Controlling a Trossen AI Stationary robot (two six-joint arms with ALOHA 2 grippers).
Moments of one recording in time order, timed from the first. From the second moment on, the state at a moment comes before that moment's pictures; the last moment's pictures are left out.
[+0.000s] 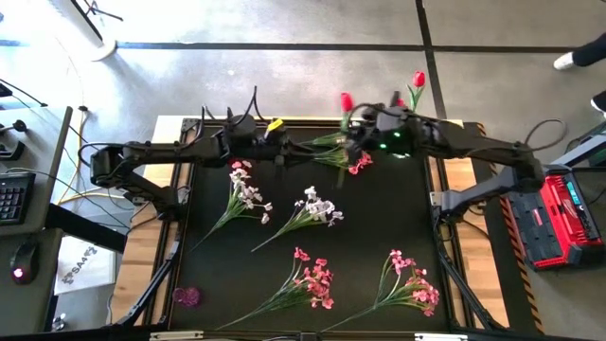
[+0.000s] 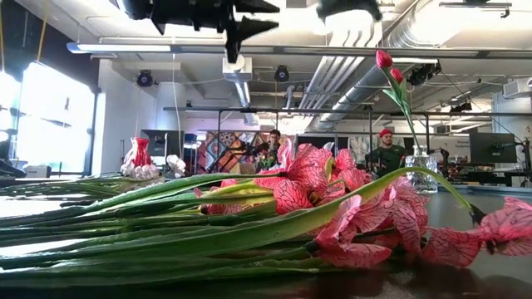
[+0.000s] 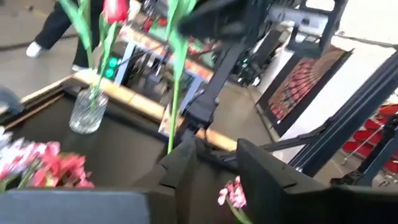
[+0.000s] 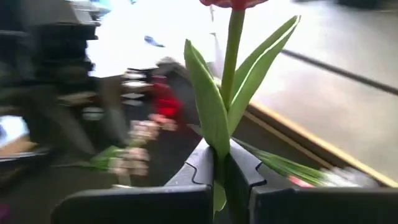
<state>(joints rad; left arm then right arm) 0.29 1.41 0.99 0.31 0.31 -0.44 -0.16 1.28 1.44 -0.69 0.40 0.45</state>
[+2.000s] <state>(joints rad) 0.35 1.41 0.99 0.23 0.28 -0.39 -0.46 1.26 1.24 -1.16 1.25 1.06</state>
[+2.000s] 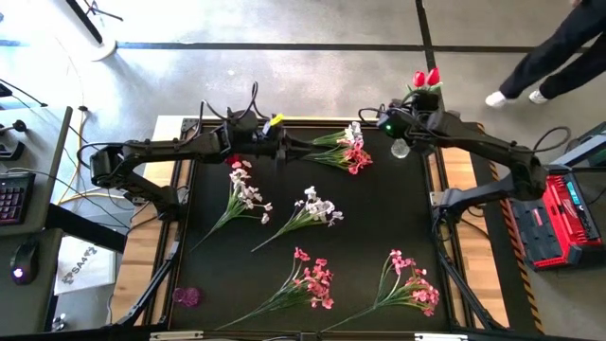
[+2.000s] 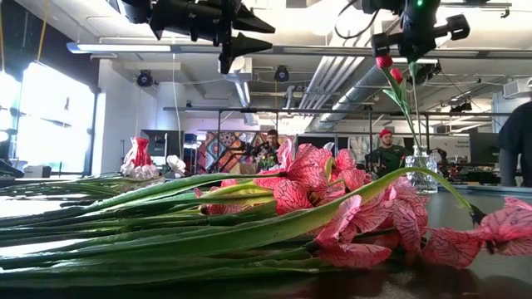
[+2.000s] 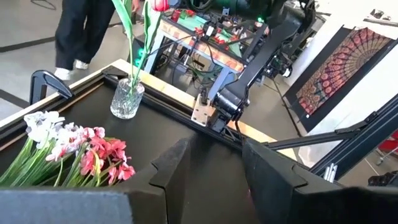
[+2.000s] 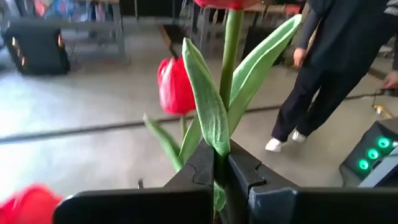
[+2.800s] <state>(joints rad) 0.35 1.40 0.99 -0.07 0.26 -0.36 -0.47 1.16 1.44 -1.26 0.88 0.92</state>
